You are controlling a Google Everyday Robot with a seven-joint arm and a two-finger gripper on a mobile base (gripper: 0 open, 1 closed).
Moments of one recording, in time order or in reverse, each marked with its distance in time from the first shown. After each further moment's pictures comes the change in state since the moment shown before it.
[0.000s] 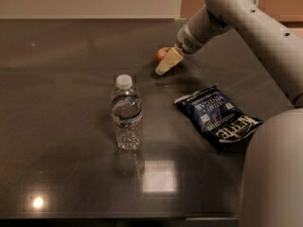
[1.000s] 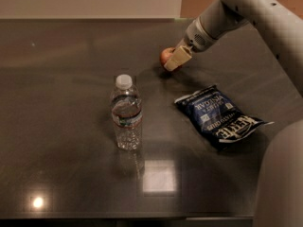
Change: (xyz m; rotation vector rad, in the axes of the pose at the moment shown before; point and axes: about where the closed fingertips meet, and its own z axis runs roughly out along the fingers) arm 0.008 0.021 -0.036 -0.073 -0.013 -0.043
